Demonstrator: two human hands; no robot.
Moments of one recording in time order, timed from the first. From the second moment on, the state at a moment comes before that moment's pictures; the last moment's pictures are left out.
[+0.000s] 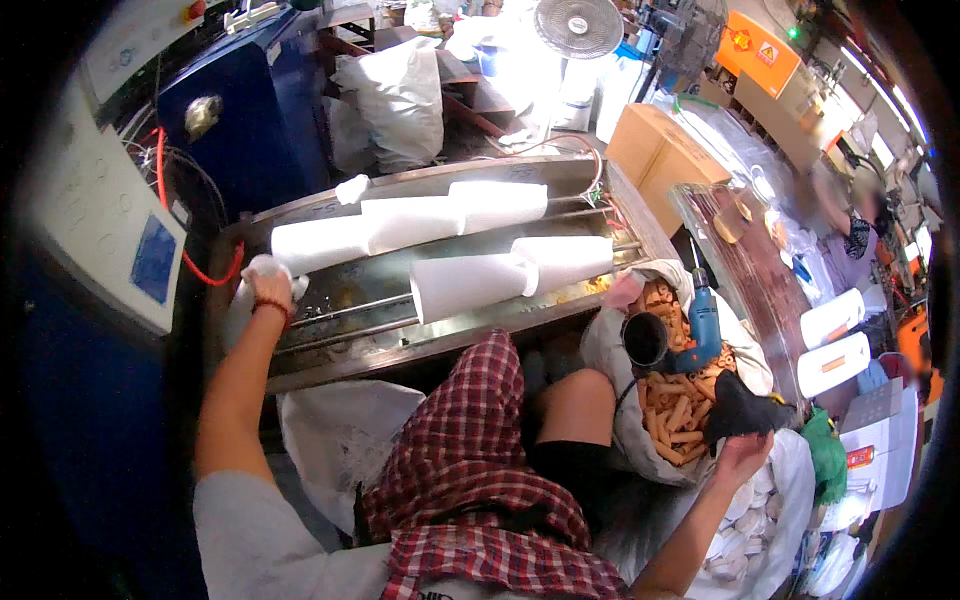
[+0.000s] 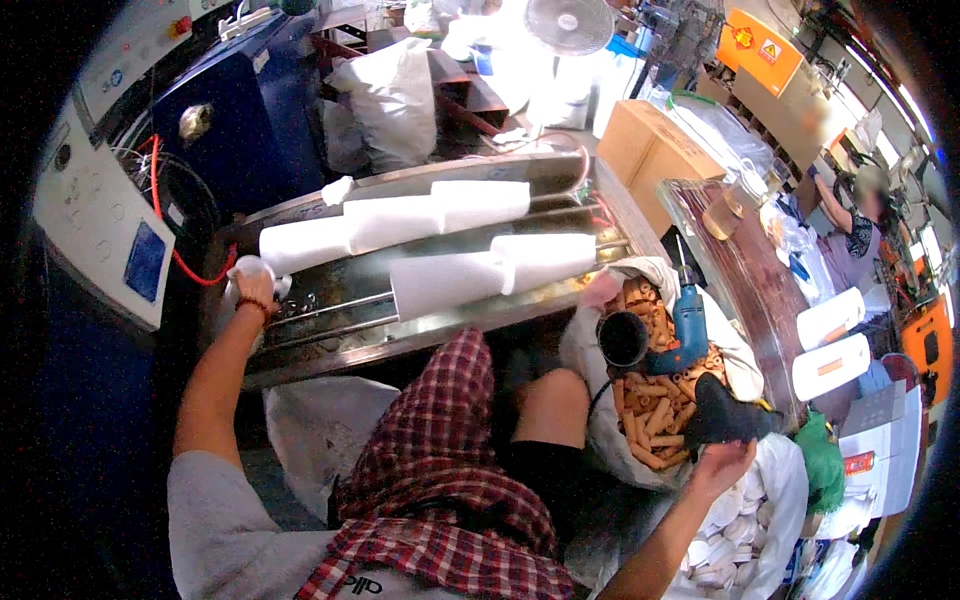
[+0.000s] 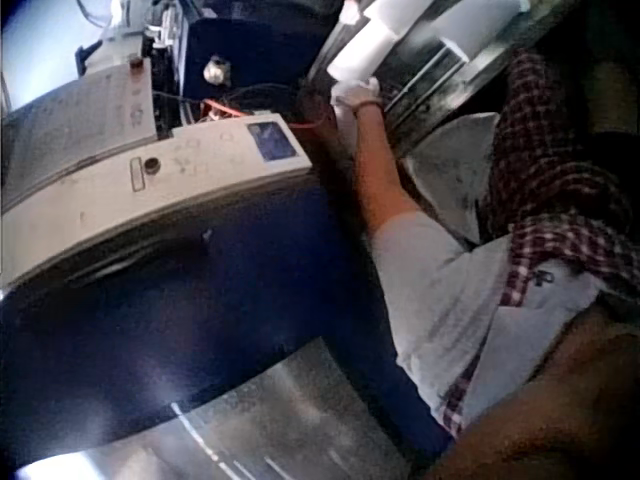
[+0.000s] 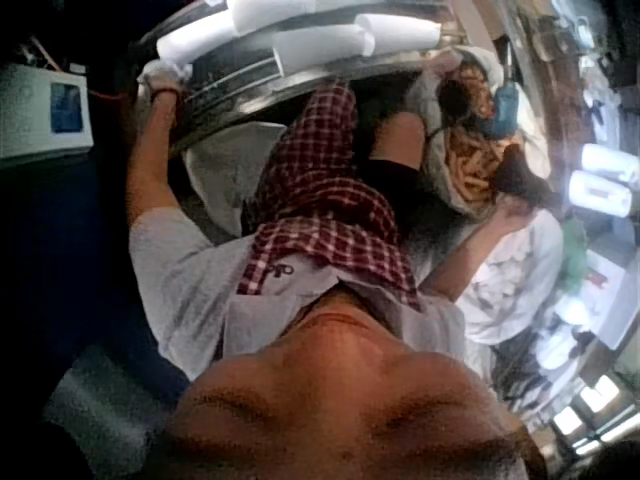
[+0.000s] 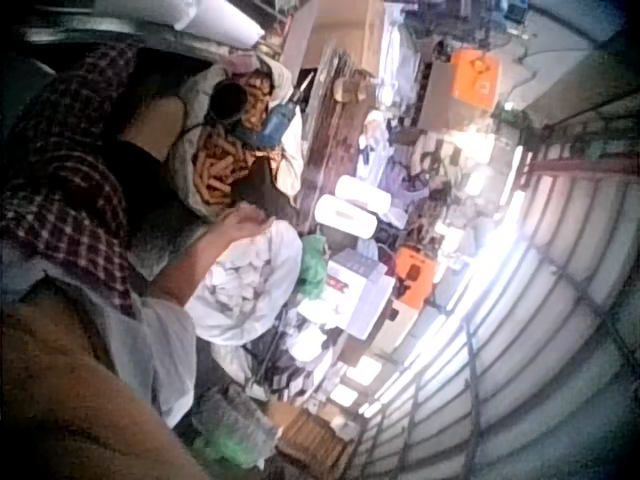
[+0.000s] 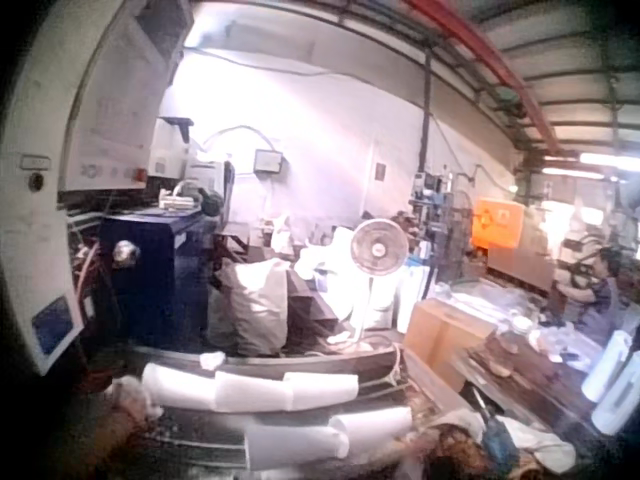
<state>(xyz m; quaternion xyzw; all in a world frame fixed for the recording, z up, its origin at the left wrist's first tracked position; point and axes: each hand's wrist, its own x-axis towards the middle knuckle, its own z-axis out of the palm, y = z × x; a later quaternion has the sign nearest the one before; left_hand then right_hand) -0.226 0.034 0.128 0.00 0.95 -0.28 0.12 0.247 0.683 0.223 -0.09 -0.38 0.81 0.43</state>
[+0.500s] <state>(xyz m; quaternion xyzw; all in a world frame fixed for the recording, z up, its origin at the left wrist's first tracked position) -0.133 0.136 0.257 0.03 0.94 0.23 -0.26 -0.121 0.366 0.293 -0.03 -0.63 0.77 0.10</state>
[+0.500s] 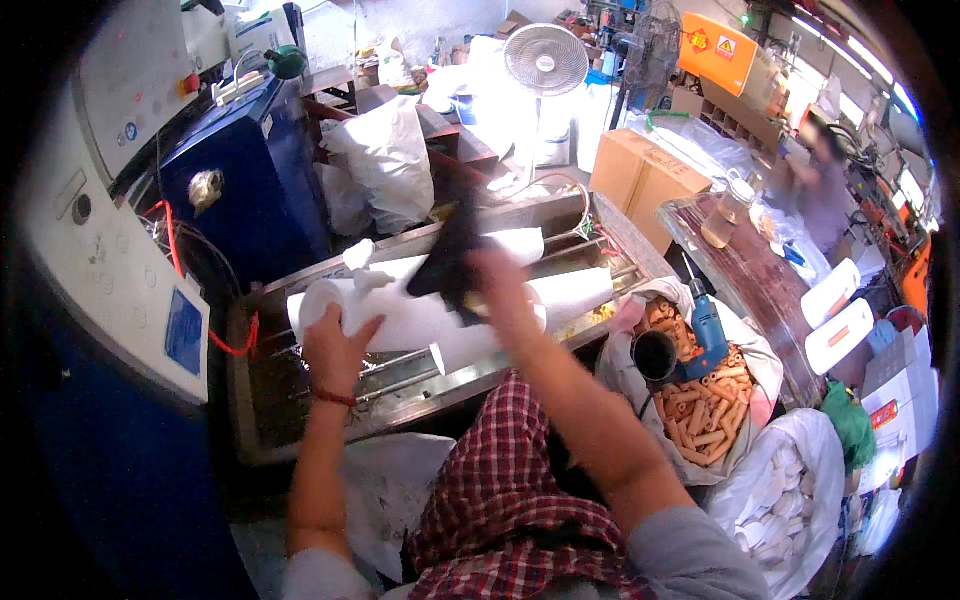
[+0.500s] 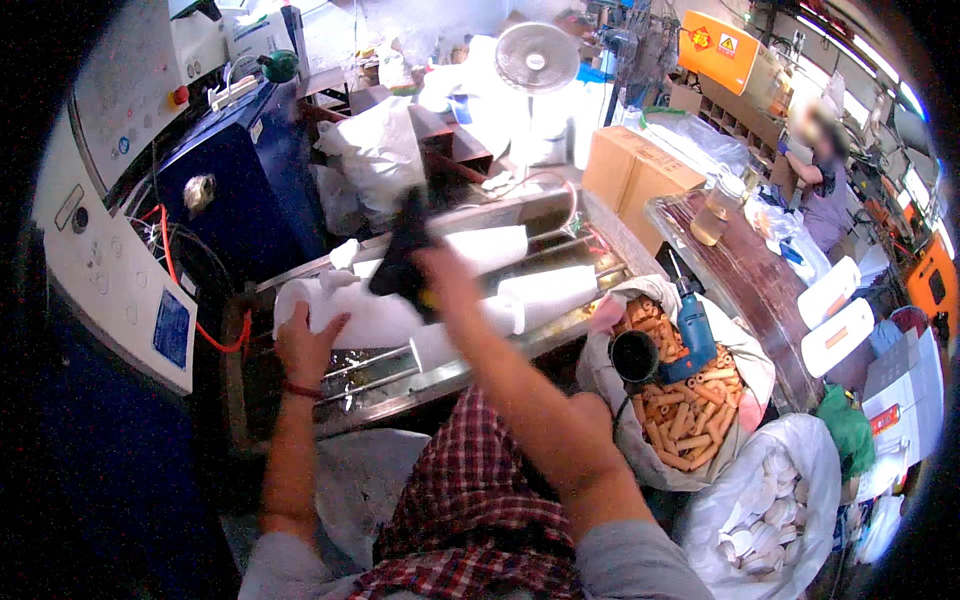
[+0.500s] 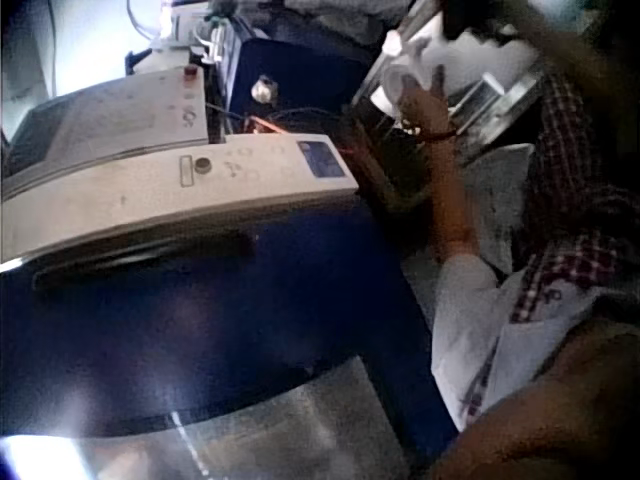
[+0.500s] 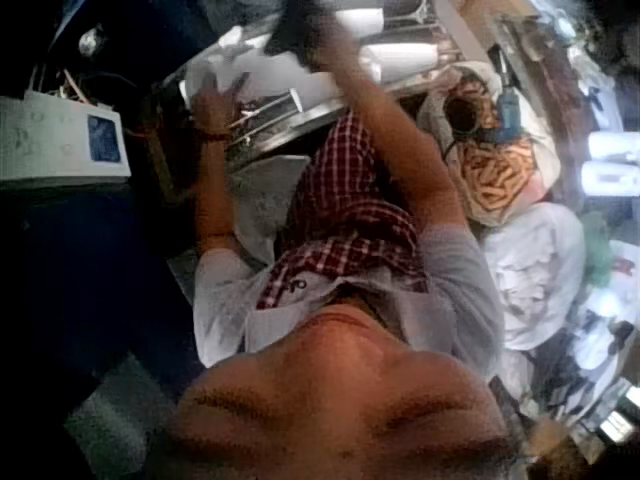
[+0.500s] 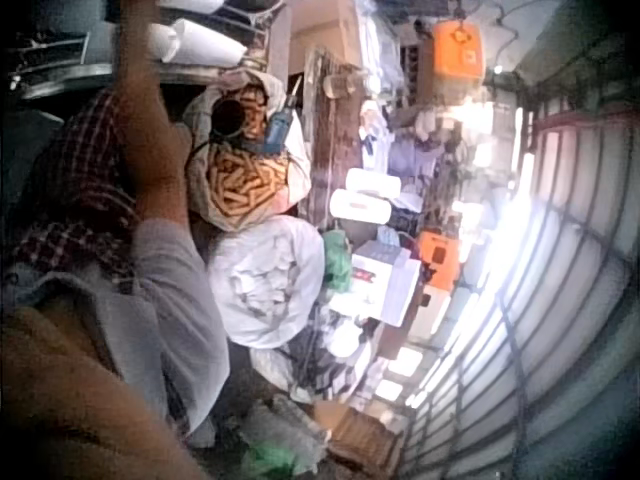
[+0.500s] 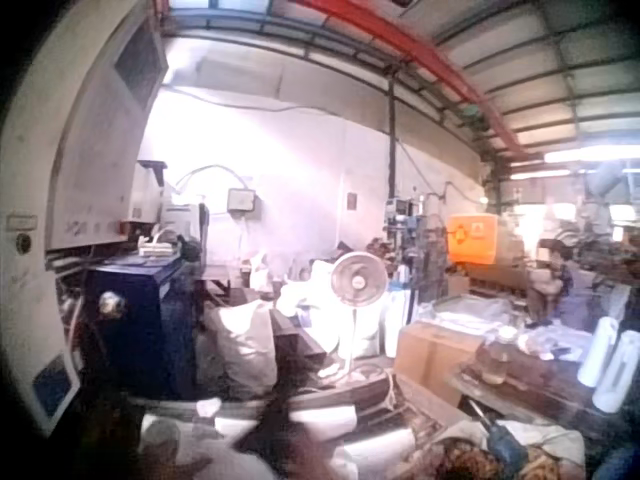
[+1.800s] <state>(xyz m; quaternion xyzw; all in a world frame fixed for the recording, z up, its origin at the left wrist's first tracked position) -0.102 0.123 0.135 -0.04 0.72 0.62 -0.31 -0.135 0.327 0.252 0.25 -0.92 0.17 0.25</state>
